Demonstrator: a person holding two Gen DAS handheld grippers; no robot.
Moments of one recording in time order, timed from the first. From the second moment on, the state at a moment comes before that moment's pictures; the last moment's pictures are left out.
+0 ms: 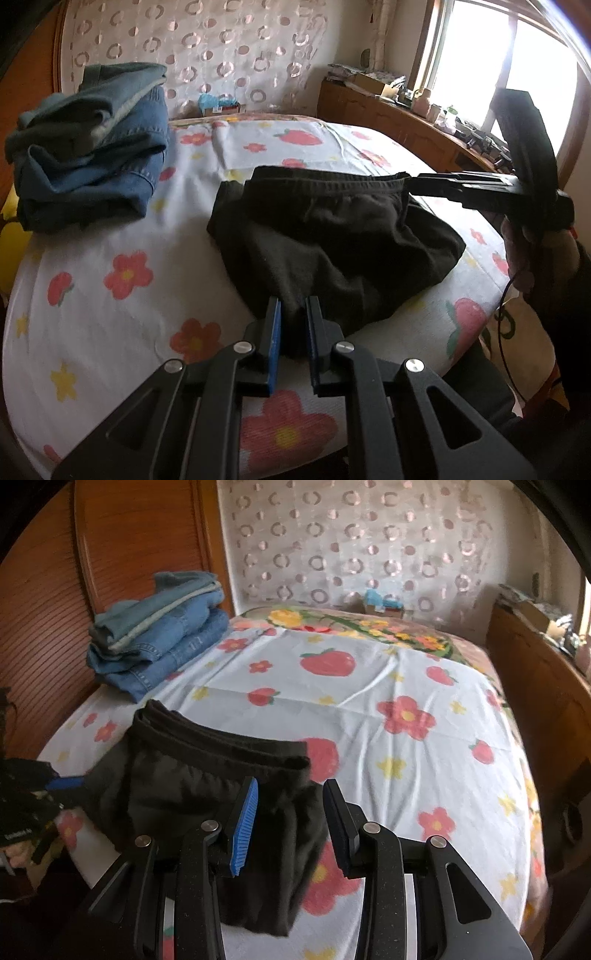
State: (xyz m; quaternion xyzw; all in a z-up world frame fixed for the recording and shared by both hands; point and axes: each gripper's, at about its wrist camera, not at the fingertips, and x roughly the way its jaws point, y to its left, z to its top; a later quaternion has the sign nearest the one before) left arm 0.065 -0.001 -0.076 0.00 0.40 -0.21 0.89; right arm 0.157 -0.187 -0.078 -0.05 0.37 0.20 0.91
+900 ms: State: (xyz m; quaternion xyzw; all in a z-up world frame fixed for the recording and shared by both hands) left arm 0.067 0.008 -0.088 0.00 0.39 -0.17 0.91; right arm 0.161 -0.195 -0.075 -0.04 0.37 0.18 0.91
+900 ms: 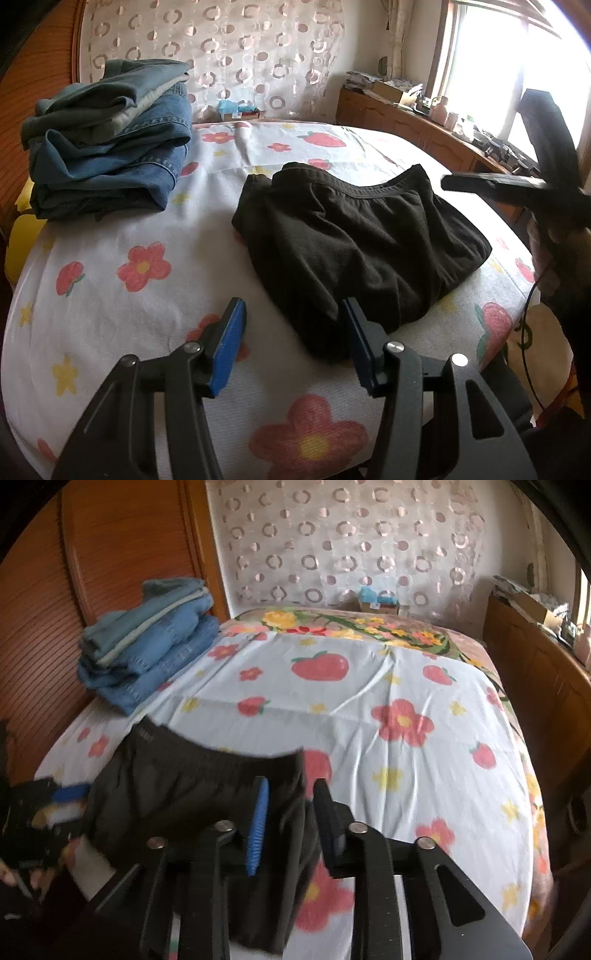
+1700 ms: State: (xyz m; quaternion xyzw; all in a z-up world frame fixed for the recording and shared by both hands) left arm 0.049 0.000 -0.082 -0.02 0.38 -0.21 0.90; right arm 0.084 -0.214 -0.107 0.00 0.38 0.20 0.90
